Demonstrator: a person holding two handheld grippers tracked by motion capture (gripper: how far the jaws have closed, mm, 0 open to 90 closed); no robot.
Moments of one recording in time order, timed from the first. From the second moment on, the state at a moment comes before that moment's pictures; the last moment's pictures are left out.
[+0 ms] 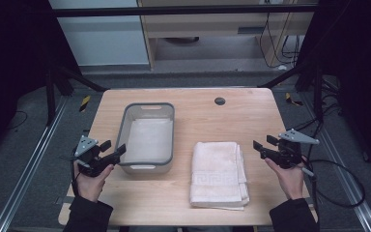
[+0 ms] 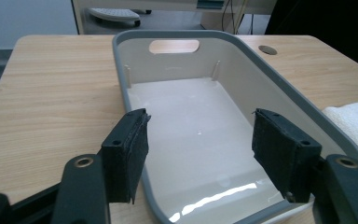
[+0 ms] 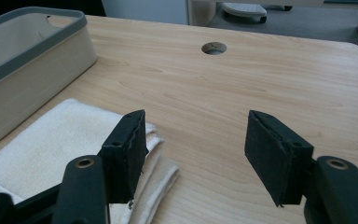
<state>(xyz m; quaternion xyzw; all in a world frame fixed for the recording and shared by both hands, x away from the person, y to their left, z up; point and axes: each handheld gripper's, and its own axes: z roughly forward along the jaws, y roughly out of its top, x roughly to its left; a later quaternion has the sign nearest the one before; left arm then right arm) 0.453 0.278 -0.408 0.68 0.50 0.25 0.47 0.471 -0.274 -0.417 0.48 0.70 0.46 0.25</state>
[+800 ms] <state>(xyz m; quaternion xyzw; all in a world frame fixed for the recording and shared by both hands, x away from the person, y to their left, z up) 0.456 0.225 -0.404 0.71 0.46 0.23 0.48 0.486 -0.259 -0.401 0.47 0.70 0.48 0.24</state>
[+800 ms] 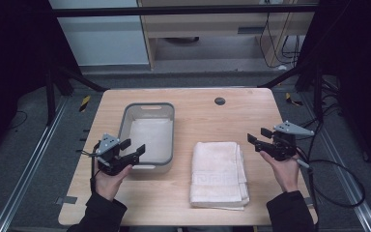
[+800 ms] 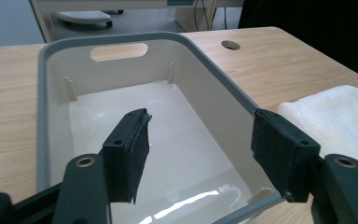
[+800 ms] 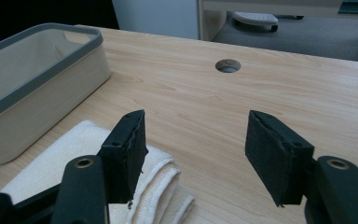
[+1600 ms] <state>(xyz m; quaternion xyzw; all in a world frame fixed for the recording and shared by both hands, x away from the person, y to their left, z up) 0.452 0.168 -0.408 0.75 0.41 0.21 0.48 0.496 -0.241 -0.403 0.46 0.71 0.48 0.22</state>
